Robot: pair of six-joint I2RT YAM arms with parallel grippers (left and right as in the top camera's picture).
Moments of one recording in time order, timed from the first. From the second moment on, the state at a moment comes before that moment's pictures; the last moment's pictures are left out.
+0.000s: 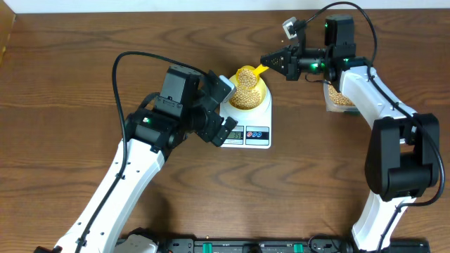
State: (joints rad) left arm -0.39 1.34 1.17 -0.76 0.28 0.26; right arm 0.14 2.02 1.46 -0.12 -1.12 -0.03
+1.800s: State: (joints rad) left arm -0.39 1.34 1.17 -0.76 0.28 0.26; right arm 0.14 2.02 1.46 -0.12 -1.11 -0.06
